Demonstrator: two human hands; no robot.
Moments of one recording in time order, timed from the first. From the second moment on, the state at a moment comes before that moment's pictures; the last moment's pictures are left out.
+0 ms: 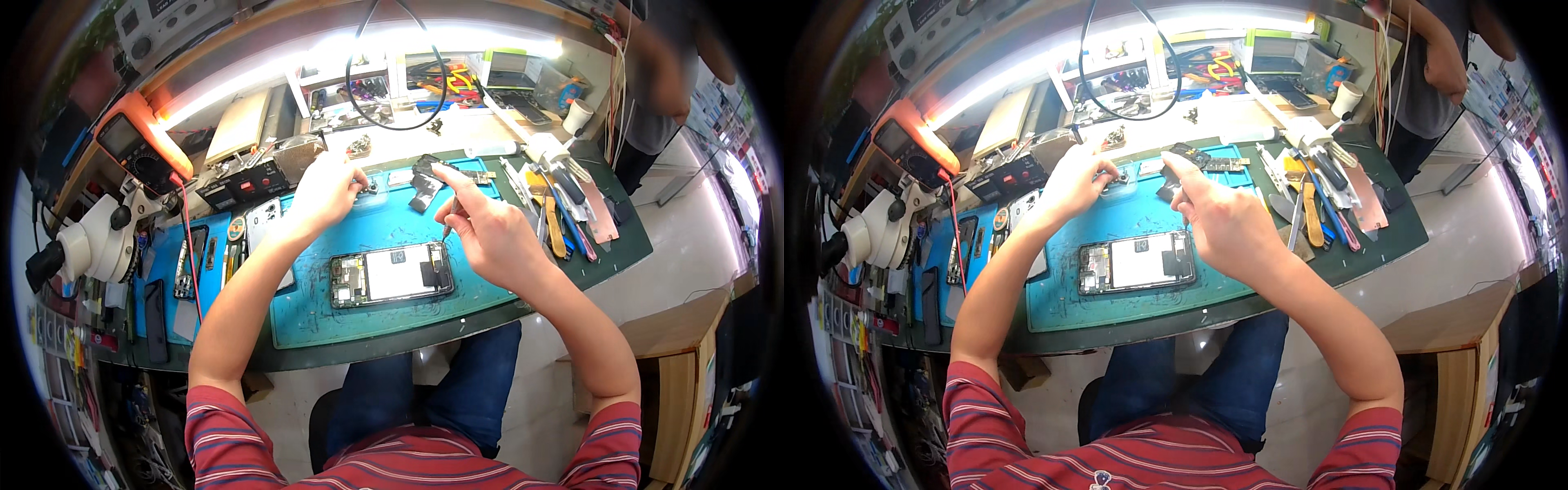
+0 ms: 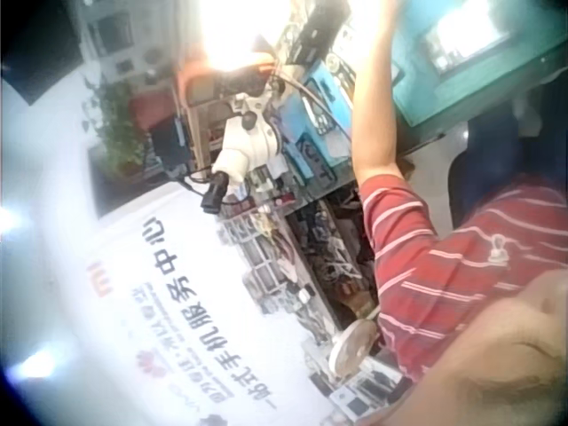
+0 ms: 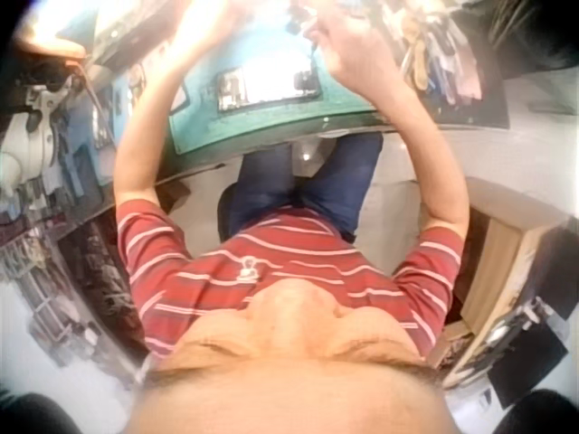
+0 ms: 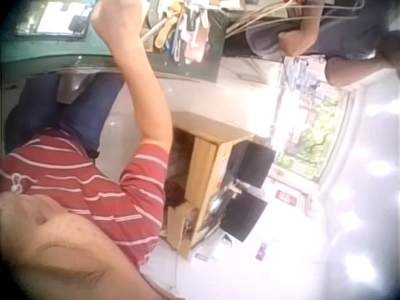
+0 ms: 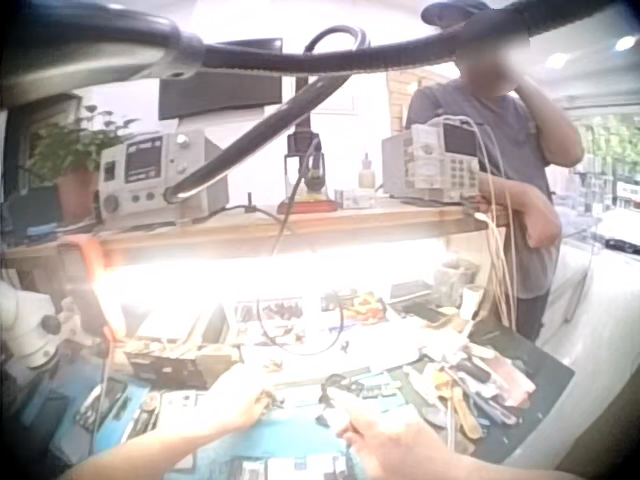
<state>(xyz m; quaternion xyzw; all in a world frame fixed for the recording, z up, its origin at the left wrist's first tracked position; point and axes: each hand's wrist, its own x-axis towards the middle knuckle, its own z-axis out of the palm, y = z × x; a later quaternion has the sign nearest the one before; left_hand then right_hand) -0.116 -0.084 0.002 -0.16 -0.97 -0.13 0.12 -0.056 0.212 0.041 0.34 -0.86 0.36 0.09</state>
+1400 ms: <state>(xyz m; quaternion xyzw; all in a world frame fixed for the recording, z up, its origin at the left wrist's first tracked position) -0.137 -0.076 0.021 -0.13 -0.95 -0.28 0.11 -0.068 0.212 0.049 0.37 -0.87 0.30 0.13</state>
